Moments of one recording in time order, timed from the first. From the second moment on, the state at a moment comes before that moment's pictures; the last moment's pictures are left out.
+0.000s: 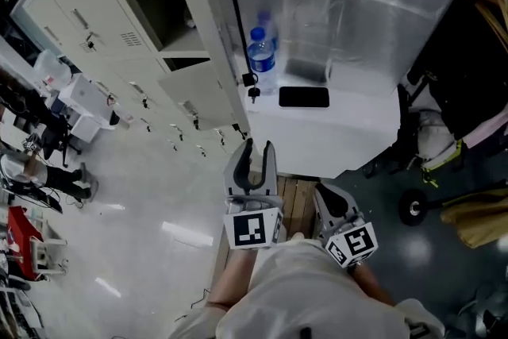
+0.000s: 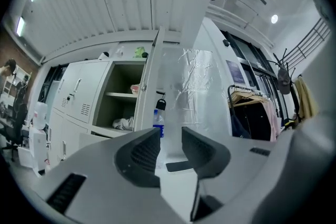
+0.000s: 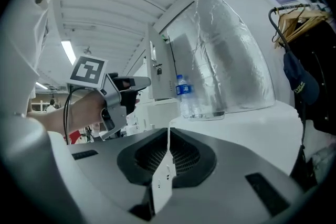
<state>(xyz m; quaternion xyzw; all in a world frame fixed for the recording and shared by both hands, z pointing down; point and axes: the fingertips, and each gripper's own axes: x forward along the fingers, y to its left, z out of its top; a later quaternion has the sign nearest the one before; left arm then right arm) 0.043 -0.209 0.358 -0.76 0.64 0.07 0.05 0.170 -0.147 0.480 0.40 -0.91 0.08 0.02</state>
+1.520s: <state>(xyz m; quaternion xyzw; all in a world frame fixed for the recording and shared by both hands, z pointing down) -0.138 -0.252 0.354 -0.63 0.78 0.06 0.05 0.082 -0.228 0.498 0.33 -0.94 0.11 0.04</state>
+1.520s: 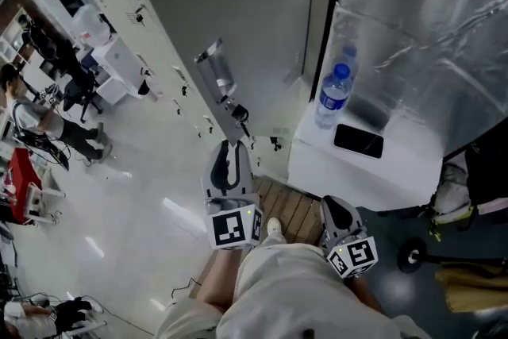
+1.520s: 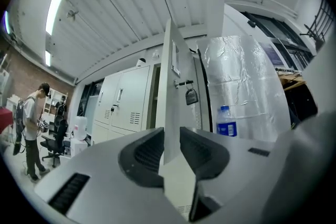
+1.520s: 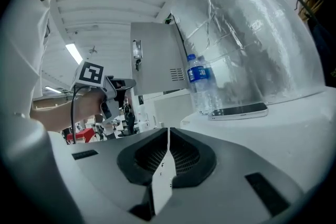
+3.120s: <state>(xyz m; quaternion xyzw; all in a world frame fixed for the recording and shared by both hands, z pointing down) -0.295 -0.412 0.352 -0.67 0.74 0.07 0.05 0.011 -0.284 0.503 0.35 -0.93 0.10 0.07</state>
